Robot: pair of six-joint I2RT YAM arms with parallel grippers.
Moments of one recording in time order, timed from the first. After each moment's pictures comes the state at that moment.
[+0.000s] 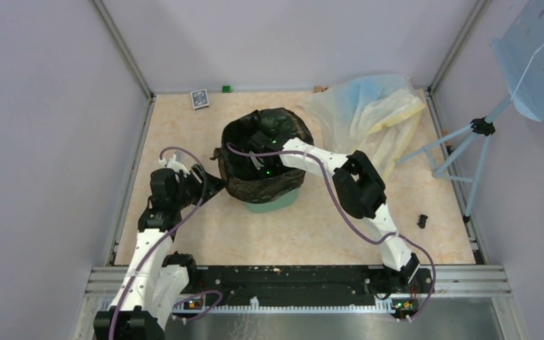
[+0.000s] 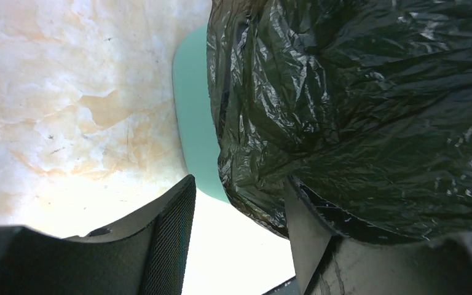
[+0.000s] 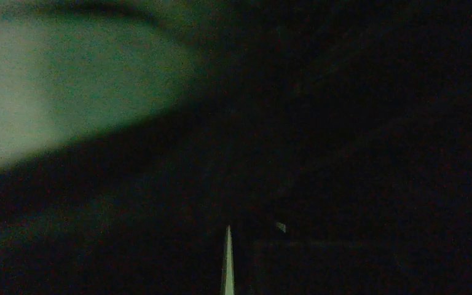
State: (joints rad) left arm 0.02 0.77 0.47 -0.25 0.50 -0.74; right arm 0.86 2.28 1.90 -1.00 -0.08 0.05
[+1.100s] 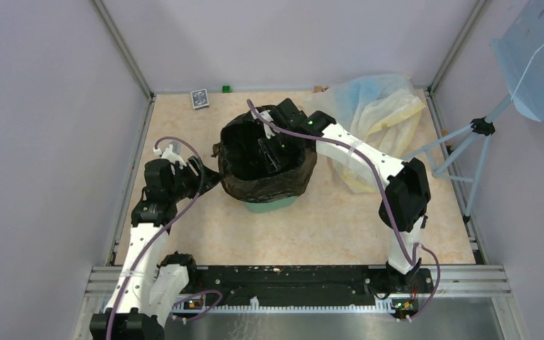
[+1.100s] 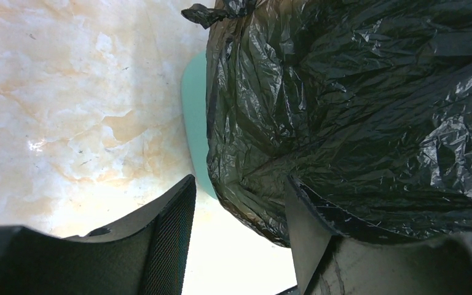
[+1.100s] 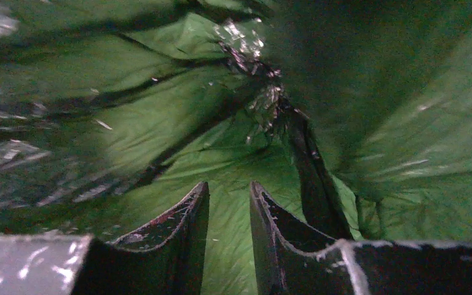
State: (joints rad) left arm 0.02 0.77 0.63 -0.39 0.42 -0.63; right arm 0.81 1.92 1.86 -0.91 -0.20 0.12
